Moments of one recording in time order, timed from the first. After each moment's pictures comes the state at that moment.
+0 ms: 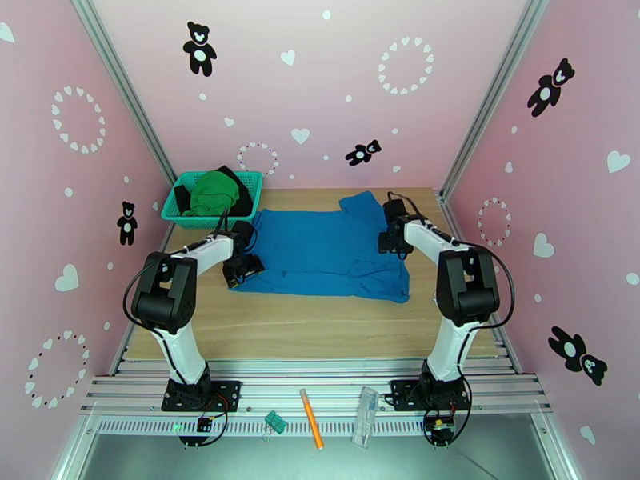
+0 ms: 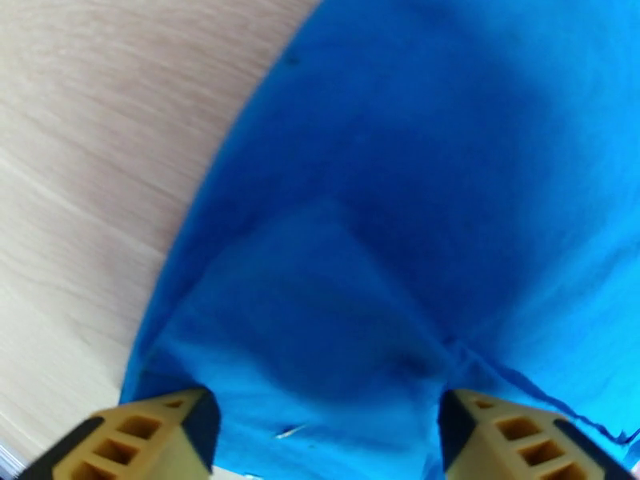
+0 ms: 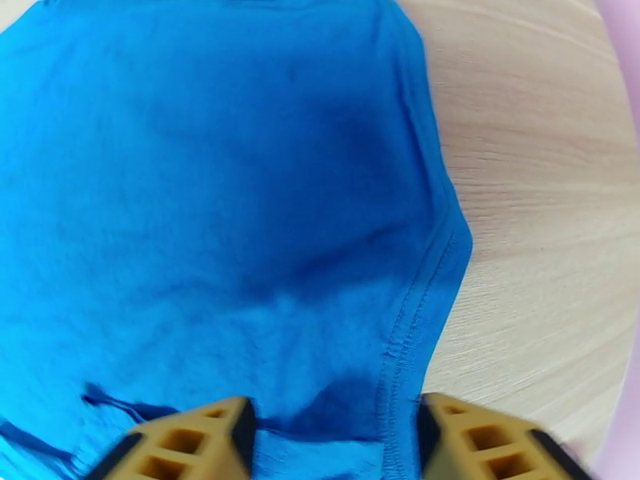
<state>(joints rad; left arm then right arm) -0.21 1.86 1.20 -0.77 -0.01 -0.75 0.18 1.90 1.38 -0.72 0.19 0.15</state>
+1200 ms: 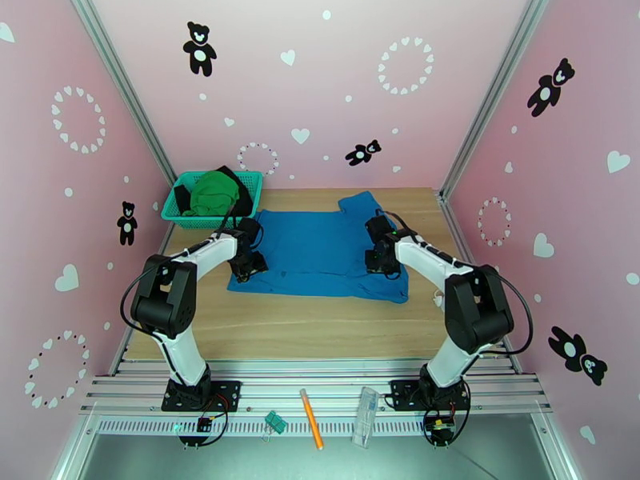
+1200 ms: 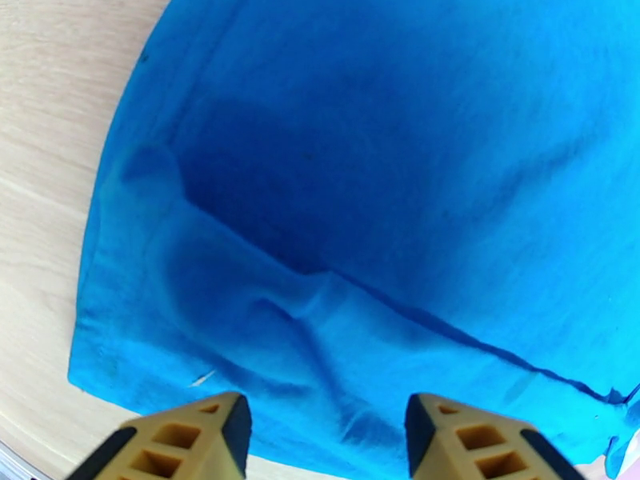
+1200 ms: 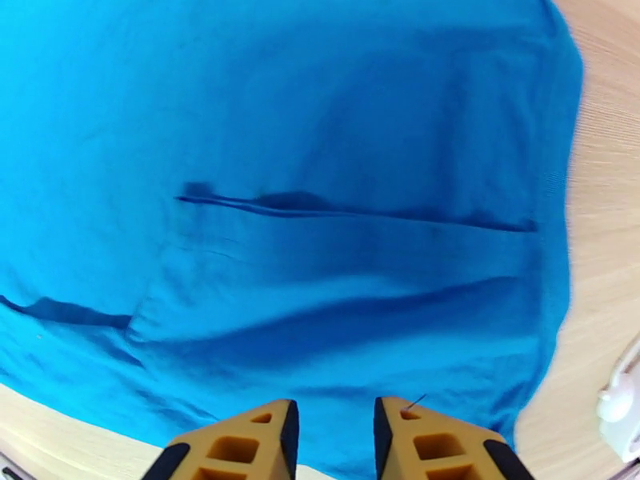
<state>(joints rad) -0.27 1.83 1.23 -0.80 0.03 -0.72 0.35 1.74 1.21 -0.77 0.07 0.39</state>
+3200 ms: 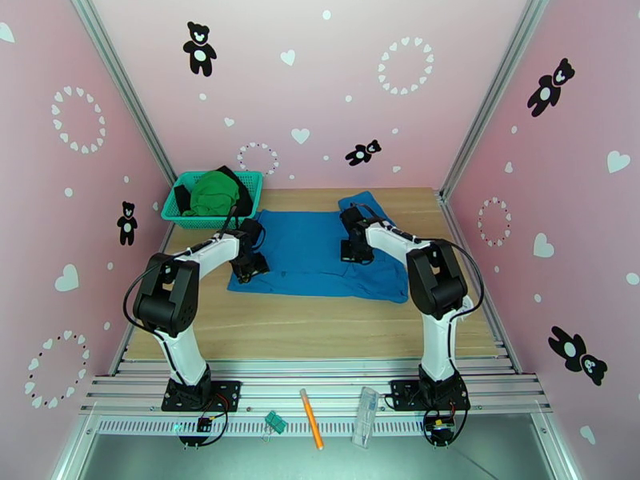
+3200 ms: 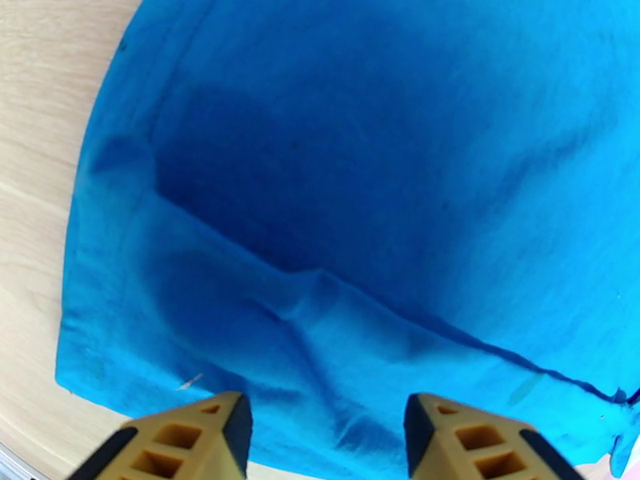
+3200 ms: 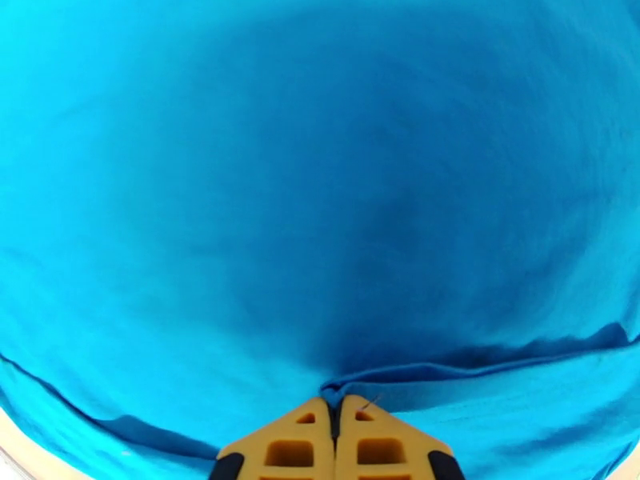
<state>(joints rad) -0.28 1.85 1.23 -0.80 0.03 -0.72 0.45 2.04 1.54 -0.78 0.04 0.45</state>
